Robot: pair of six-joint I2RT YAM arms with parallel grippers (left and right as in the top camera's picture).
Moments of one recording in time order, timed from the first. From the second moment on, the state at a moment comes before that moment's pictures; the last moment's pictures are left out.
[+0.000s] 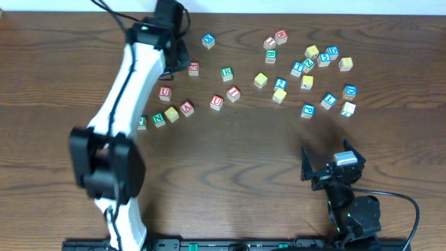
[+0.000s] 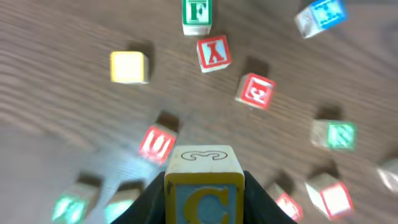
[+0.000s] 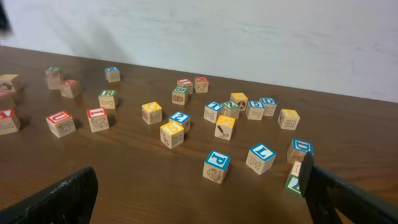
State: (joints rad) left arm -0.22 2.02 1.87 -1.03 -0.13 -0.51; right arm 0.24 0.04 0.01 -0.07 0.06 -0.05
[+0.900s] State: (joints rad) left arm -0.70 1.53 1.51 -1.21 -0.26 -0.51; right arm 0.24 0.04 0.01 -0.07 0.06 -0.05
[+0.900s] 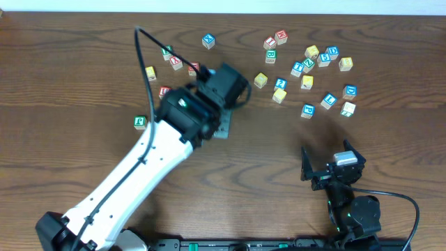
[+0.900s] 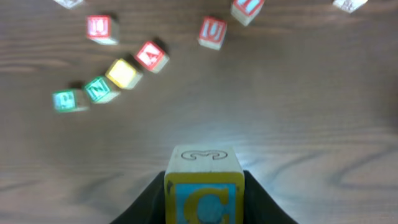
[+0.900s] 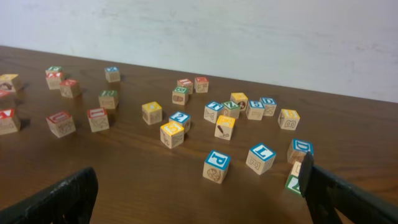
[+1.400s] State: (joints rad) left arm -0.74 1.52 1.16 -0.90 -0.13 -0.69; right arm 0.24 0.04 0.01 -0.07 0.06 -0.05
